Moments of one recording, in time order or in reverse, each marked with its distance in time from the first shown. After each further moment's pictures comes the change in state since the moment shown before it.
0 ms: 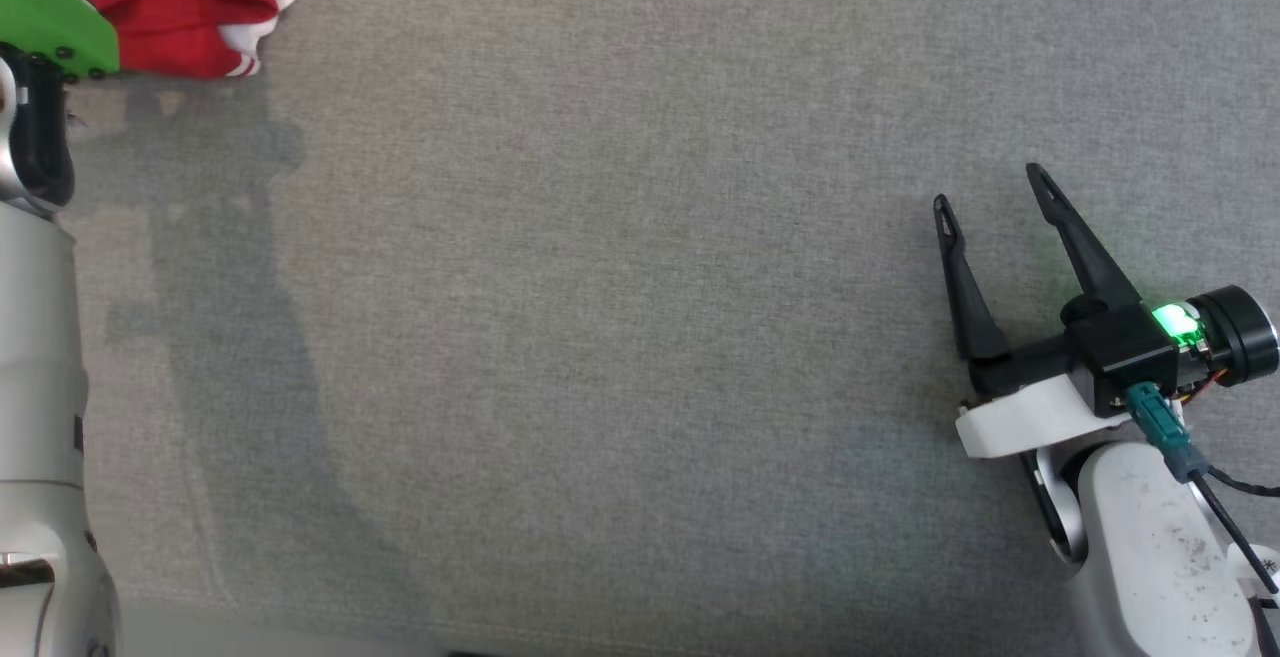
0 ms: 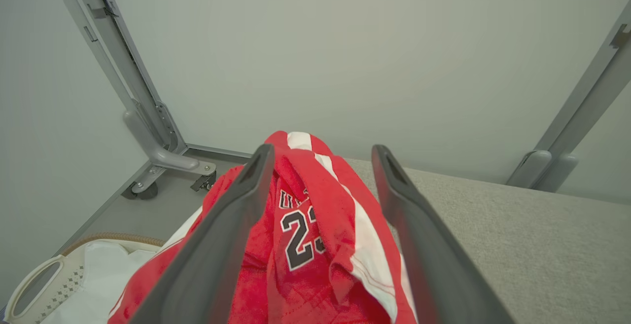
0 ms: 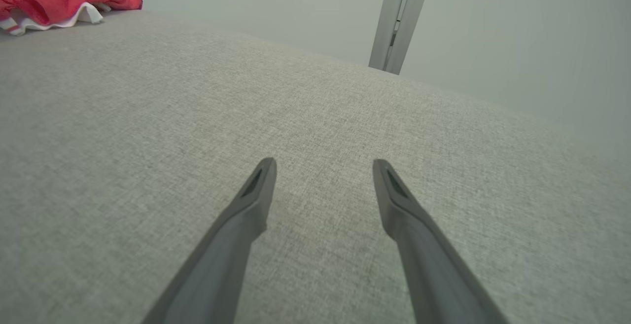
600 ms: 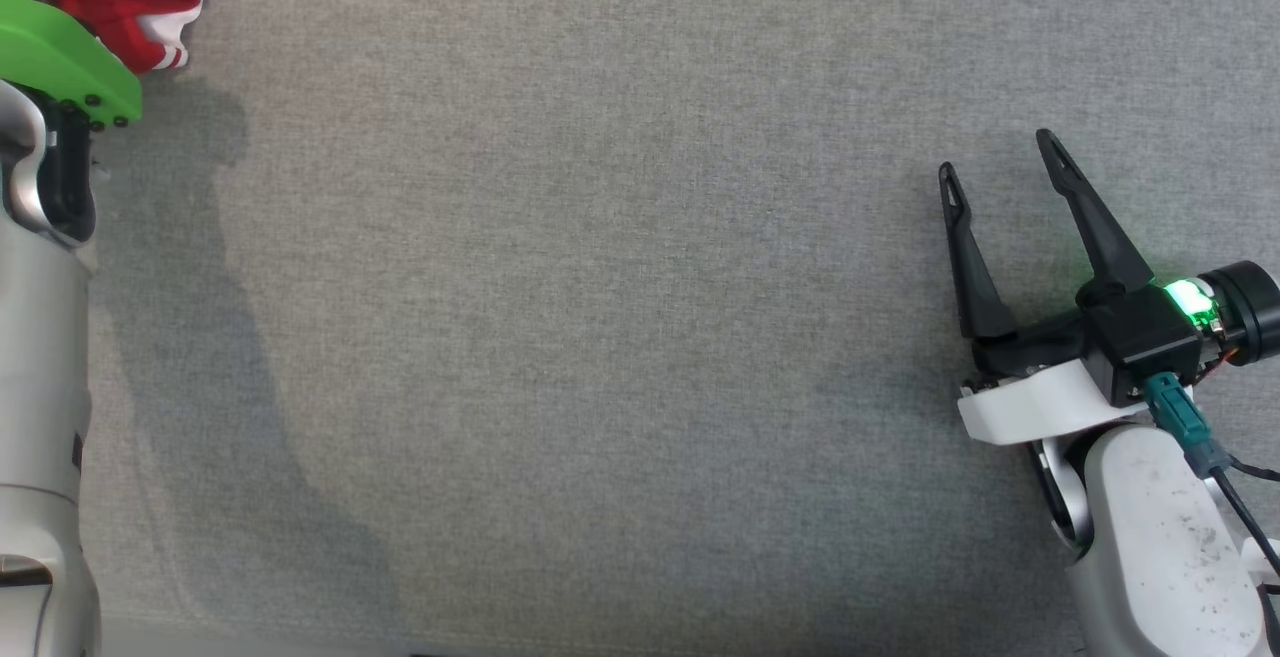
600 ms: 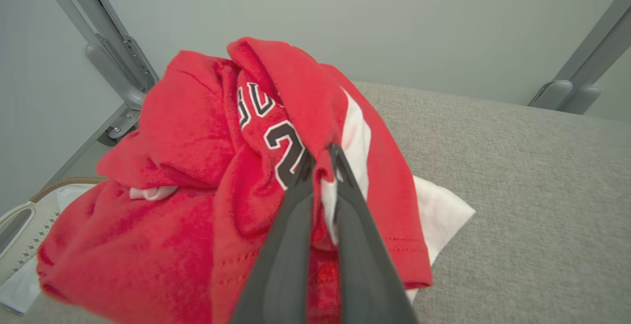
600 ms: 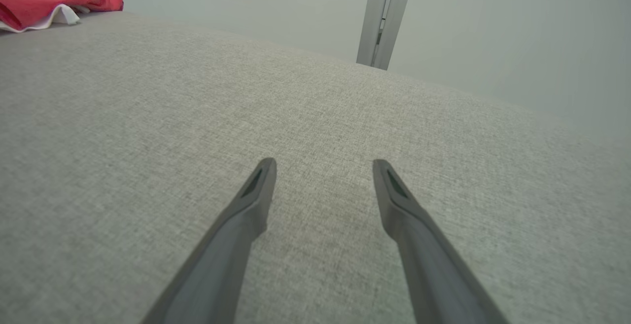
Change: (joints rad) left arm -0.019 0.030 -0.118 0.169 -0.094 -0.001 -0.043; right arm -0.019 0.001 0.002 -0.056 0.013 0.001 -0.003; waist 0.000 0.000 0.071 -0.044
